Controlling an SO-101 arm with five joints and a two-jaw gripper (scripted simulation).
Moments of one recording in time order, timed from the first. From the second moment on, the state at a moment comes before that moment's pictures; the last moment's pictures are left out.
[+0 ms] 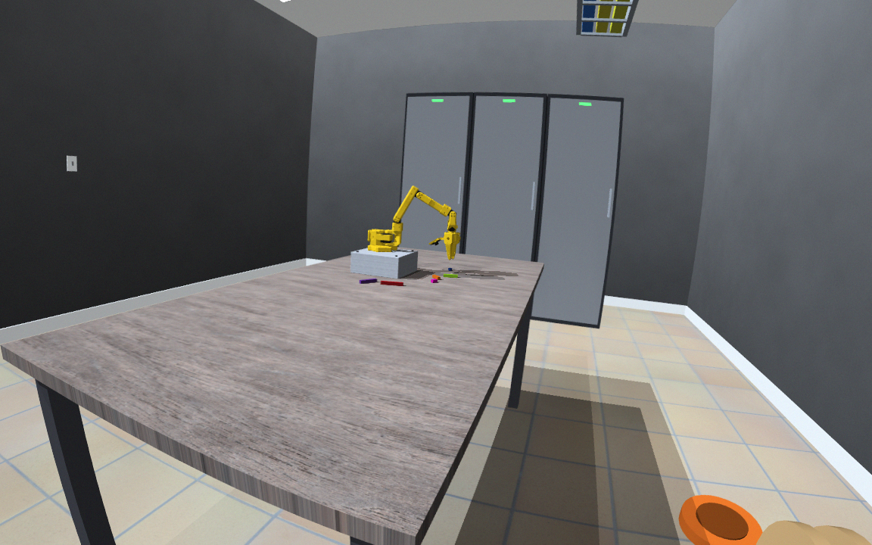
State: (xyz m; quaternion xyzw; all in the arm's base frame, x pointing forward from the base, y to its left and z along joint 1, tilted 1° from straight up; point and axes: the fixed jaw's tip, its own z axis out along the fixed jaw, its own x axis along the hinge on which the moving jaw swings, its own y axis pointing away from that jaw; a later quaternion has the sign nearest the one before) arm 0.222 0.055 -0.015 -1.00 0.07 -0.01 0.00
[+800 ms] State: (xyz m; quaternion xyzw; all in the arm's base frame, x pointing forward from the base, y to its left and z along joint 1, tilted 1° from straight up) arm 0.239 0.016 -0.017 -1.00 -0.09 -0.01 0.00
